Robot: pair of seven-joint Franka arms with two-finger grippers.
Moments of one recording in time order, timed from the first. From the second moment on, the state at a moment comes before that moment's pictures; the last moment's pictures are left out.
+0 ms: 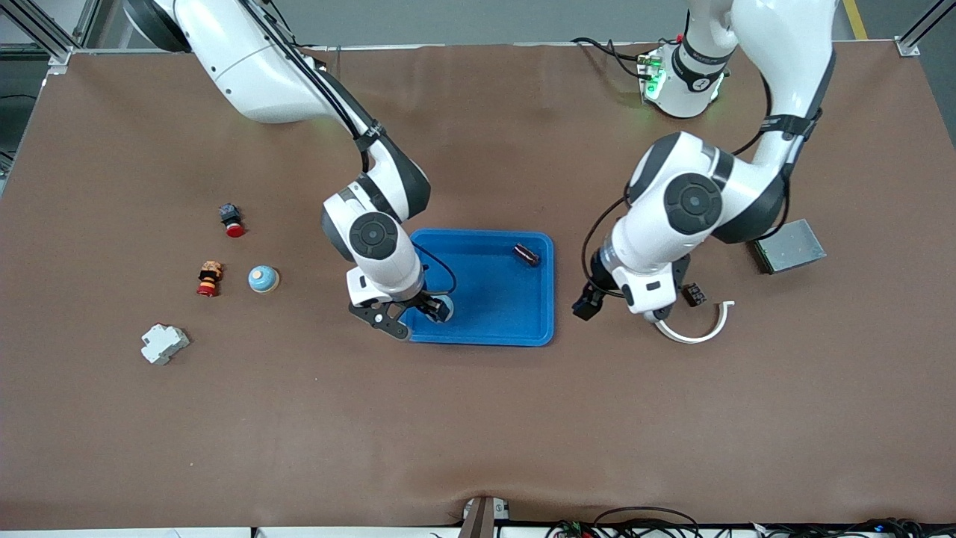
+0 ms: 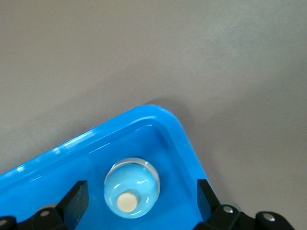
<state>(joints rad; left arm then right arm) -0.23 0.44 -0.31 -1.64 -0.03 2.15 -1.62 0.47 0.71 0.15 -1.54 -0.11 2.29 1.15</state>
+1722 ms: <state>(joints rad) -0.44 0.66 -0.31 -1.65 0.15 2.29 -2.00 0.53 0.84 0.14 -1.47 -0.15 2.34 1.27</state>
